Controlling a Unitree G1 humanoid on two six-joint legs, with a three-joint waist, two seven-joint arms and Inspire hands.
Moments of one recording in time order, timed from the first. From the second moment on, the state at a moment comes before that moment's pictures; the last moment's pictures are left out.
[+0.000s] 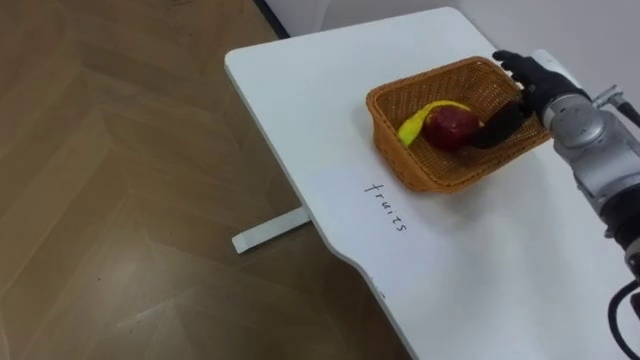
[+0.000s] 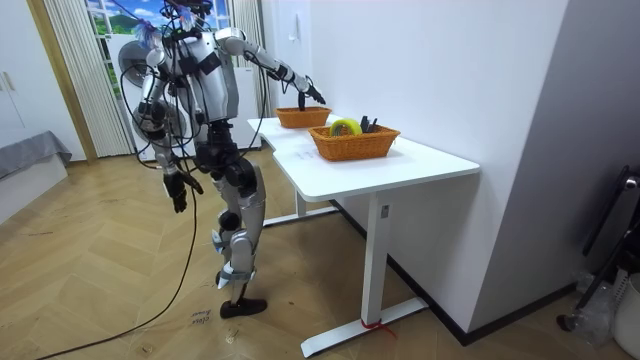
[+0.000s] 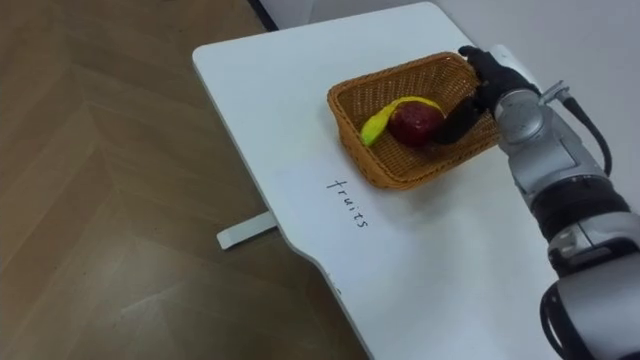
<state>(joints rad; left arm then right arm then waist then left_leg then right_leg) 0.45 0.31 0.09 0.67 -0.12 0.16 -0.08 -0.82 -0.61 0.44 0.88 -0.09 0.18 0.03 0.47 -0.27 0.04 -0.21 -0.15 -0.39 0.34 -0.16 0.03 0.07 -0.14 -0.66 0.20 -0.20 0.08</state>
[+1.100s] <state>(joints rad) 0.31 0.26 0.13 0.69 -0.32 0.16 -0.01 -0.78 -0.71 0.07 0.33 -0.10 0.20 0.05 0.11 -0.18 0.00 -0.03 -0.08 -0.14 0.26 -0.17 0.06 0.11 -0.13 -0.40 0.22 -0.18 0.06</state>
